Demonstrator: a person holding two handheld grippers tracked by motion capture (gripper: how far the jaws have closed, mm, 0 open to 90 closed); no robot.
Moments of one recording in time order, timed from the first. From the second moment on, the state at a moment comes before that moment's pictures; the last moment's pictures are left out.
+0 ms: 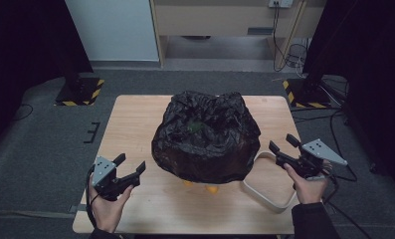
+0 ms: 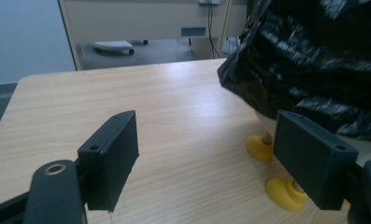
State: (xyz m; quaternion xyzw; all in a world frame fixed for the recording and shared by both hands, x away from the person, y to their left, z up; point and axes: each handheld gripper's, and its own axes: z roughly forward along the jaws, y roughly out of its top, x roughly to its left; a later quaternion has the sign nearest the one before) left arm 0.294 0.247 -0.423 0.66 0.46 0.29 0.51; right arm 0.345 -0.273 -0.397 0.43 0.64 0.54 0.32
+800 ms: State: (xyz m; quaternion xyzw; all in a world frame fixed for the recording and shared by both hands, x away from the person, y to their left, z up) left arm 0.302 0.248 -0.366 0.62 0.44 0.32 0.57; right arm 0.335 -0.251 -0.347 0.39 0.61 0.61 0.33
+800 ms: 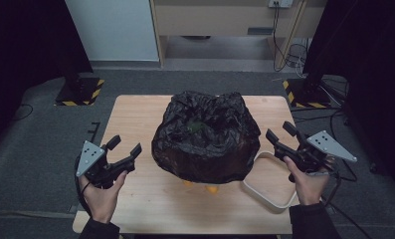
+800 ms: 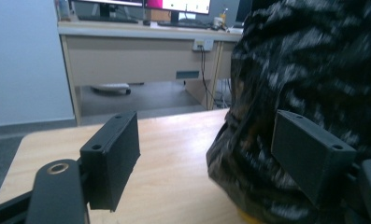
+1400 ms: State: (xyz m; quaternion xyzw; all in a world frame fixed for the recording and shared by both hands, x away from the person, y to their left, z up) left arm 0.303 0.225 -0.325 0.61 0.39 0.32 0.61; right arm 0.326 -0.224 -0.309 0.35 0.62 0.63 0.31
